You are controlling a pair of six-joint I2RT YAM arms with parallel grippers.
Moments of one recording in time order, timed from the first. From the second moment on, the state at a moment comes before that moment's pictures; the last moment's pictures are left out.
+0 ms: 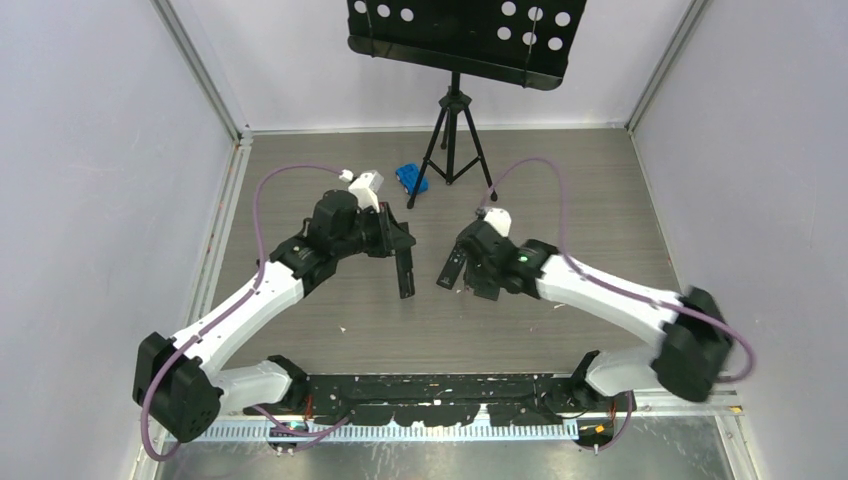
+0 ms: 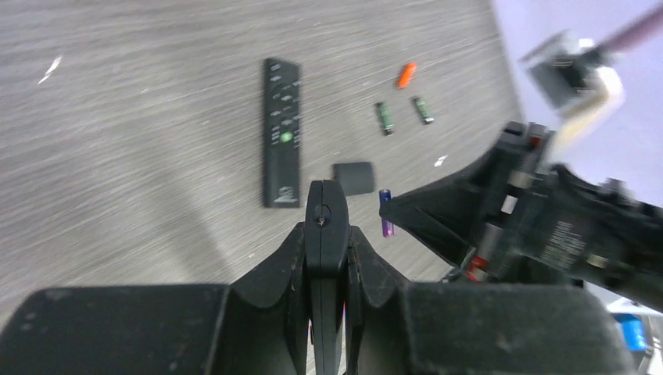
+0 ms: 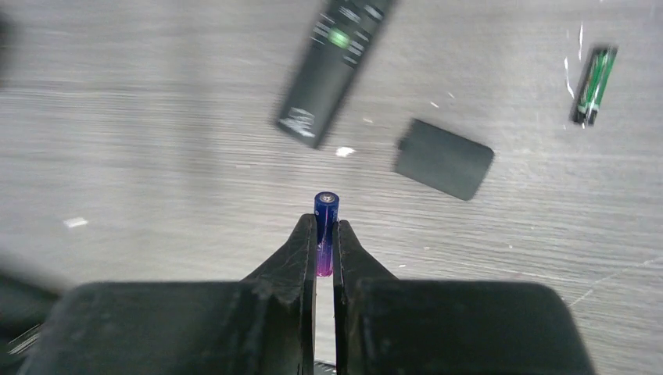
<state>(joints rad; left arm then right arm) -0.58 1.17 0.91 -0.26 0.21 -0.56 0.86 1.42 0.97 -0.63 0.29 0.84</state>
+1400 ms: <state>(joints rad) -0.57 1.21 0.88 0.34 0.57 -1.11 1.09 0.96 0.99 -0.26 0.28 0.56</state>
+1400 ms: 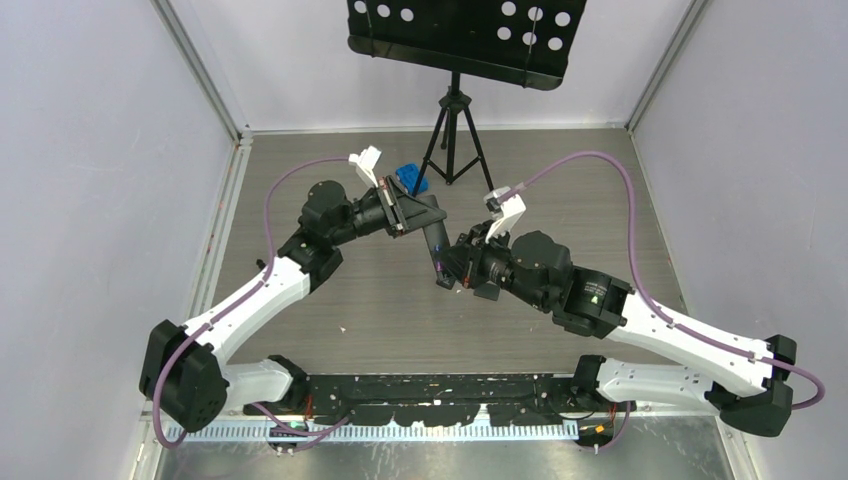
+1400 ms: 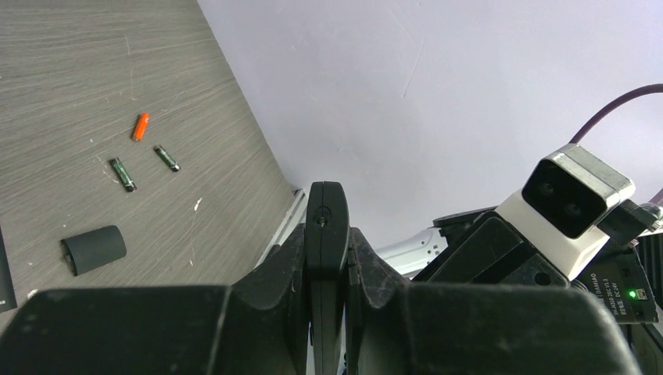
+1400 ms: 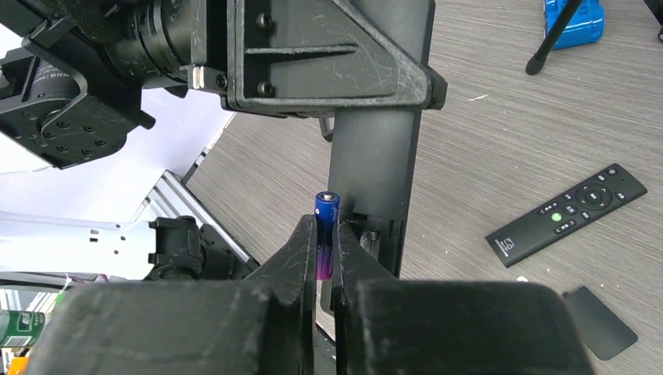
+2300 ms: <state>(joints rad) -0.56 1.23 0.88 0.41 0.61 -1.18 1.09 0.94 0.99 -0.27 0.25 0.50</state>
